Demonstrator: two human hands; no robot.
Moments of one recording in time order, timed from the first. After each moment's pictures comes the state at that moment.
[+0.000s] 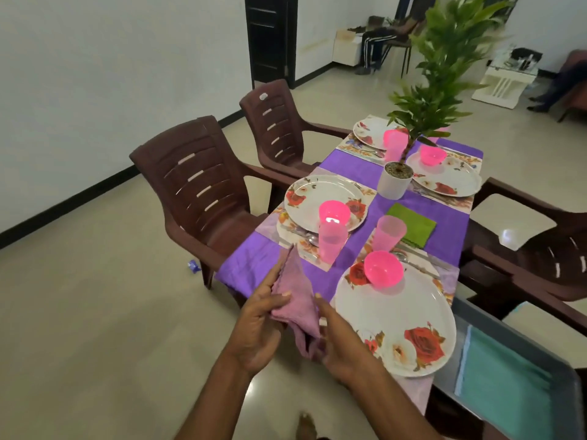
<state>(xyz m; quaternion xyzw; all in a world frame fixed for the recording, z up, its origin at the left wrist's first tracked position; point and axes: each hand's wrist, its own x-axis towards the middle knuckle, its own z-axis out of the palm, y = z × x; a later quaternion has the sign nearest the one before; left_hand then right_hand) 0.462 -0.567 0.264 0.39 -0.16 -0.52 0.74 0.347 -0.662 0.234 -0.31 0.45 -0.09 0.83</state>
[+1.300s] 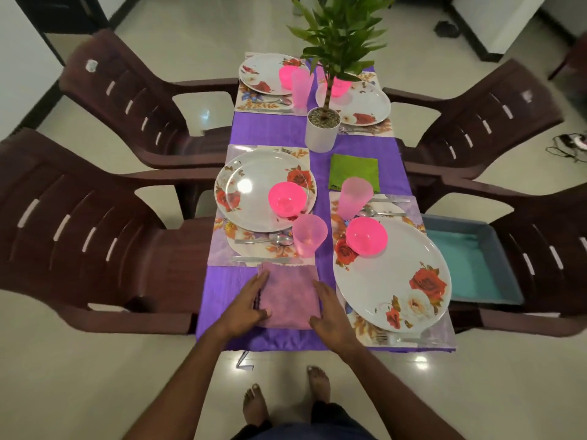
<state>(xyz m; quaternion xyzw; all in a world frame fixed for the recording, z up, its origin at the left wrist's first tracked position) 0.691 -0.697 0.112 0.62 -0.54 -0.53 0.19 0.443 -0.702 0.105 -0.66 0.58 -0.16 0.44</state>
